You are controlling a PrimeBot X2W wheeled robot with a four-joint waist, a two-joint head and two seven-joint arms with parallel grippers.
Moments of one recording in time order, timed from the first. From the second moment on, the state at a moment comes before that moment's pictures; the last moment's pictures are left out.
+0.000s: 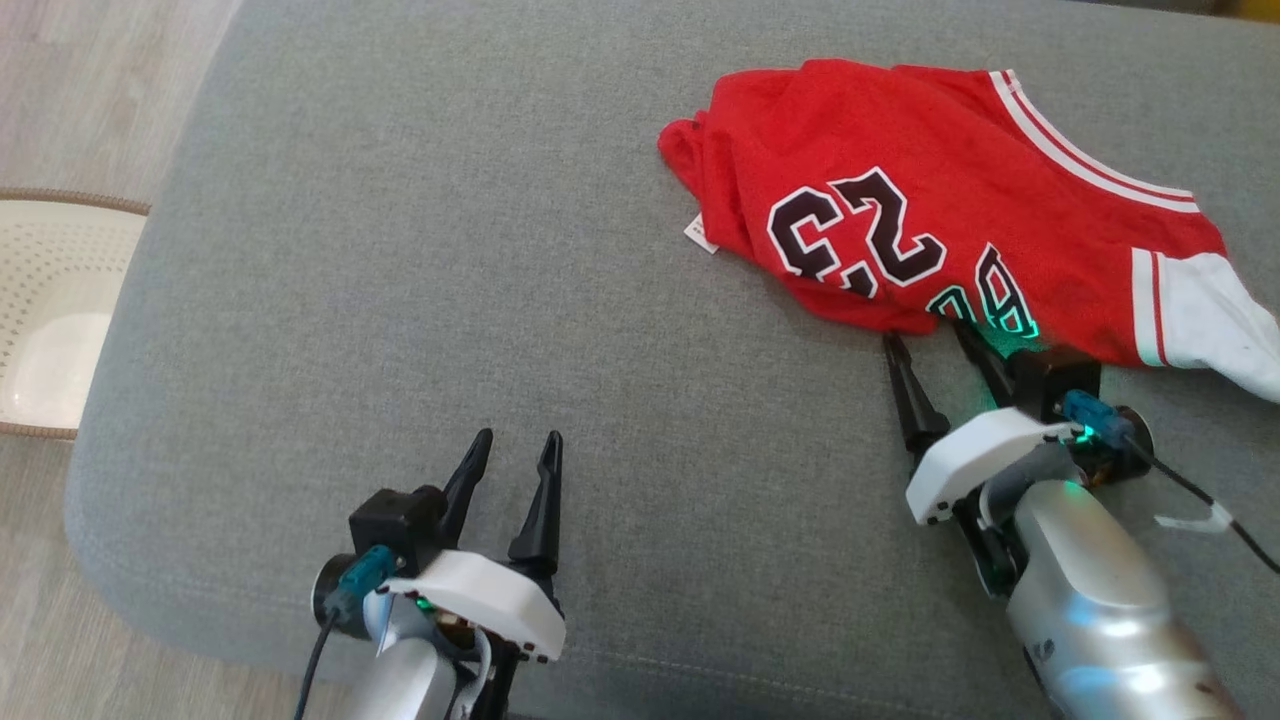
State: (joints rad) left arm -0.13 0.04 -0.45 0.35 -0.39 0.06 -0.26; right arm -0.50 -0.10 0.24 0.89 0.20 0.13 -0.26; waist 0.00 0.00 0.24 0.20
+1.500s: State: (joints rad) left arm -0.09 0.04 -0.44 0.38 -0.37 0.06 -0.26; right arm -0.72 -0.10 0.55 0.82 0.47 0.13 -0.25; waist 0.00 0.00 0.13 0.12
